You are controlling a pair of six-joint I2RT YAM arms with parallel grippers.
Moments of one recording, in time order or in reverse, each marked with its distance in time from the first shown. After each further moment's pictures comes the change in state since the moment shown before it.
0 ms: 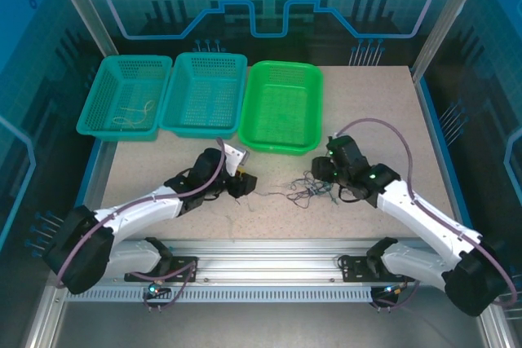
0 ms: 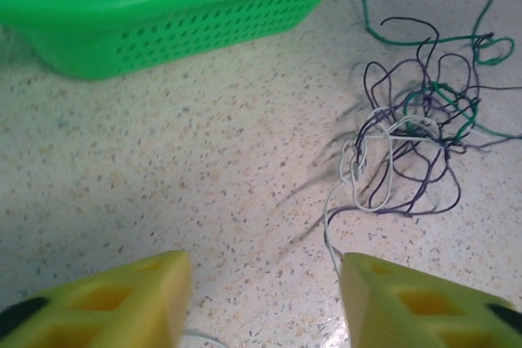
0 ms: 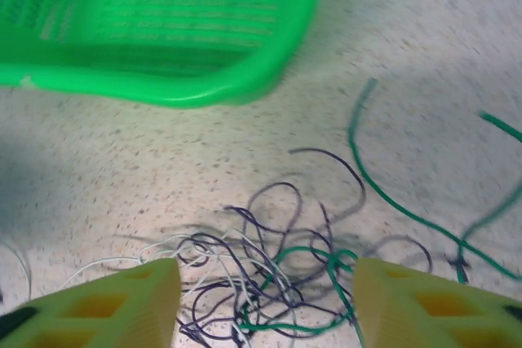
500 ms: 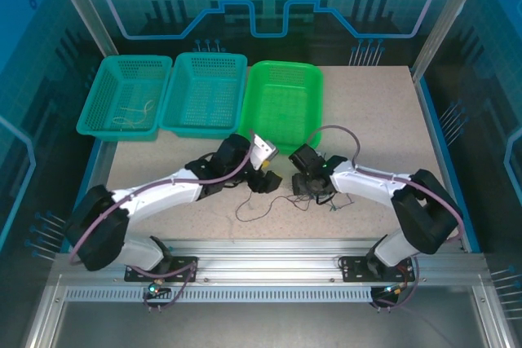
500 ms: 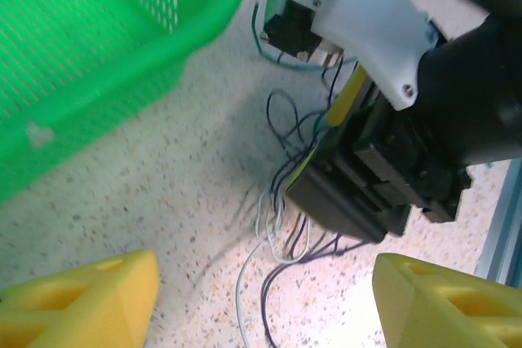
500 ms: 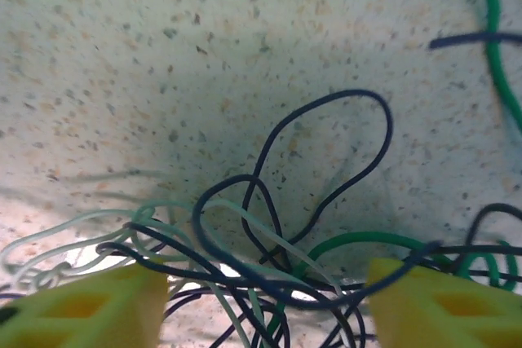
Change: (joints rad) left arm -0.096 0.233 0.278 -0.124 0.076 0.148; right arm 0.093 0.452 0.035 0.018 -0.001 0.073
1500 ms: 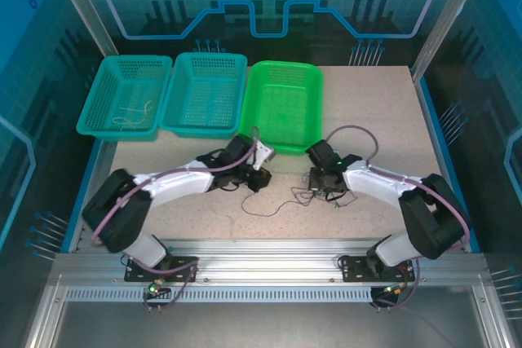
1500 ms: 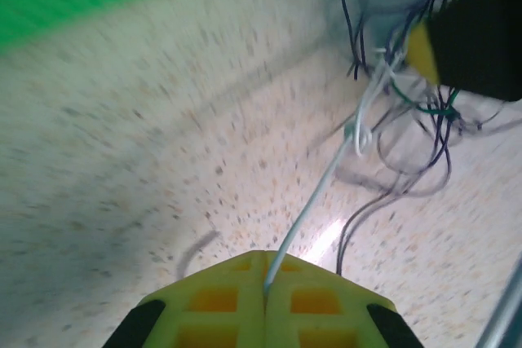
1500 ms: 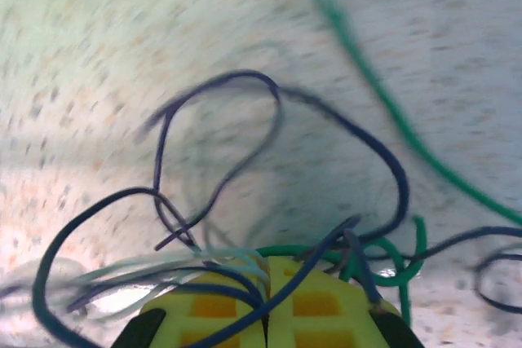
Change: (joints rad) left arm 0.071 0.060 0.014 -0.074 0.003 -0.151; right arm -0.189 -0.103 -0.092 0.040 -0.020 0.099
